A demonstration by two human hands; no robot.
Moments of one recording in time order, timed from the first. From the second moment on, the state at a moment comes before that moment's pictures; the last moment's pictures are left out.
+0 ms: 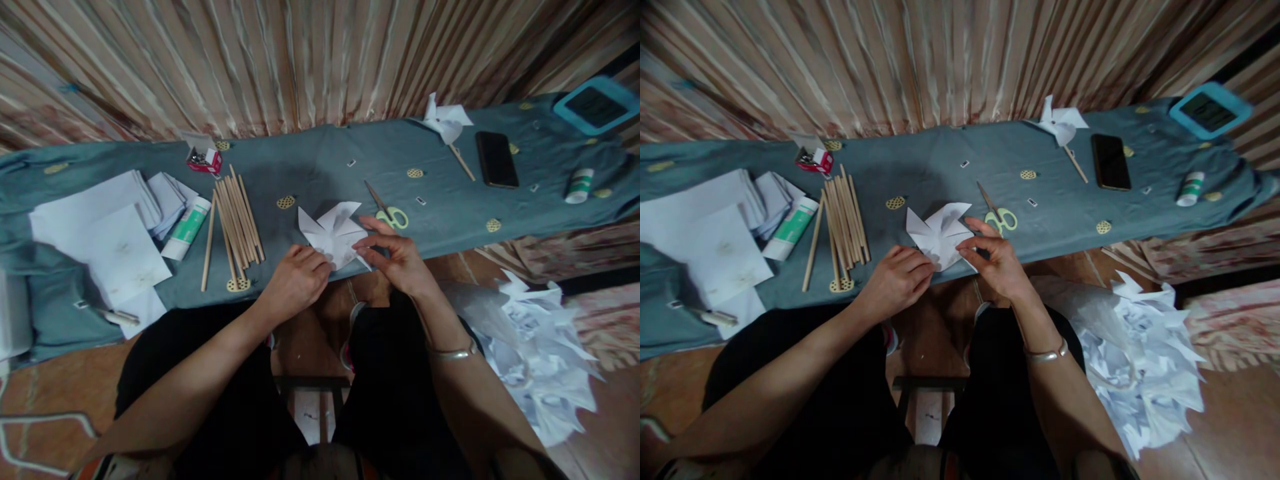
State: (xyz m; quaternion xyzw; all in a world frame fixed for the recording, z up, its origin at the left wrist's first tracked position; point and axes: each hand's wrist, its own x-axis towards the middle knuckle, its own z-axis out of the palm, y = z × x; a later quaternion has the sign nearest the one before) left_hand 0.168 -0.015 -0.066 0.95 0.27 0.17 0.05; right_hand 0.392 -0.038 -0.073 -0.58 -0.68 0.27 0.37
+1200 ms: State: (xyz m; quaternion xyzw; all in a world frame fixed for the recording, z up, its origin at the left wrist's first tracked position) left_hand 0.178 -0.015 -0.086 0.86 0.30 0.26 0.30; right_hand 0.370 -0.036 -0.087 -0.57 -0.73 0.13 0.34
